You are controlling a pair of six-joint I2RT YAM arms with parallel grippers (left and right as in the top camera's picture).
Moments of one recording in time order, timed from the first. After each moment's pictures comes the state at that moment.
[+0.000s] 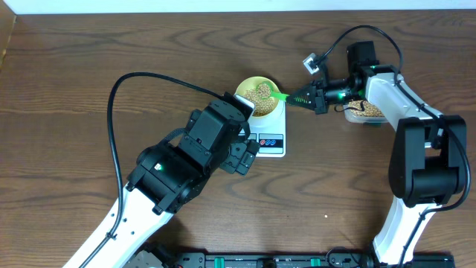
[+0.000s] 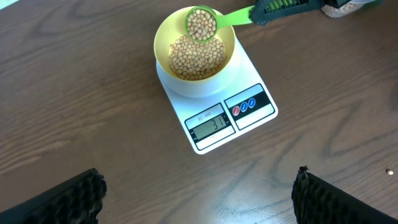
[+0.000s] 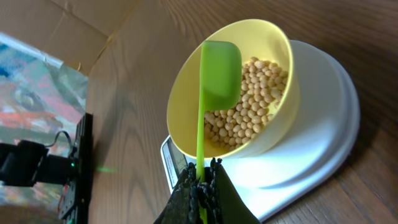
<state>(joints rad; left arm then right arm) -0.70 1.19 1.26 -0.98 -0.16 -0.09 0.09 2.06 1.42 -0.65 -1.14 -0.49</state>
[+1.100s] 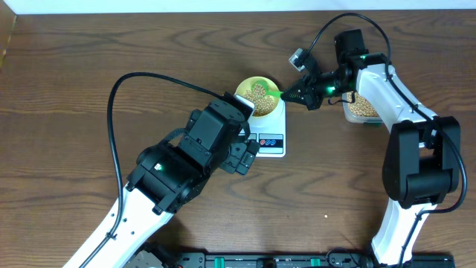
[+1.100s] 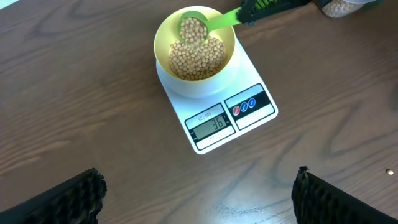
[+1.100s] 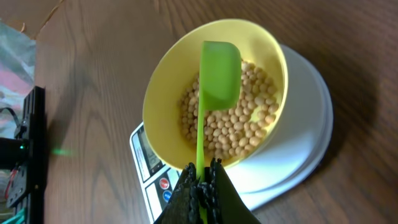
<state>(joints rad) -0.70 1.19 1.26 -0.98 -0.16 -0.09 0.15 2.06 1.54 -0.76 -0.94 -0.57</state>
